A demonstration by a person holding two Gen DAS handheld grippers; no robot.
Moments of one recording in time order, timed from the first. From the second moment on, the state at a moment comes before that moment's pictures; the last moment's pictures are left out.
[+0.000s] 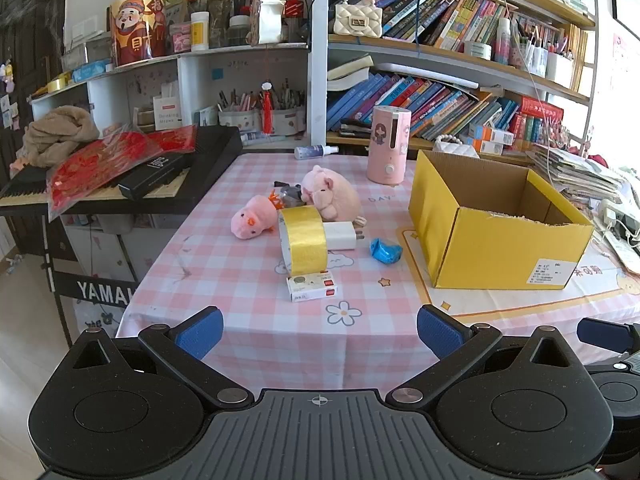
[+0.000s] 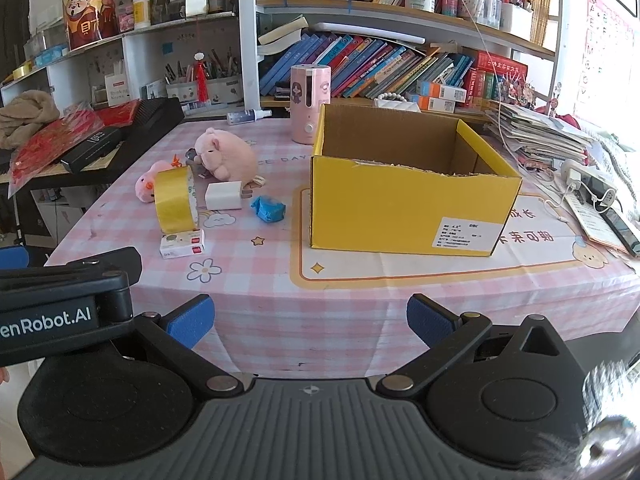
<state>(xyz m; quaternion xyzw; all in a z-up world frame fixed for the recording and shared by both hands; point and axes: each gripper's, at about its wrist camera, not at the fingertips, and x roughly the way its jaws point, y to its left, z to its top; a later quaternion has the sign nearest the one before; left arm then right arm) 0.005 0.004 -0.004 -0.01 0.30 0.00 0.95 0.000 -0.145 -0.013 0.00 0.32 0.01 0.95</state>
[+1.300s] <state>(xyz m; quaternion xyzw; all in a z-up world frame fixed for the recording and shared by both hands) 0.004 0.000 -0.003 0.00 0.30 0.00 0.95 -0.004 -0.146 -0.014 0.00 0.33 0.01 0.94</state>
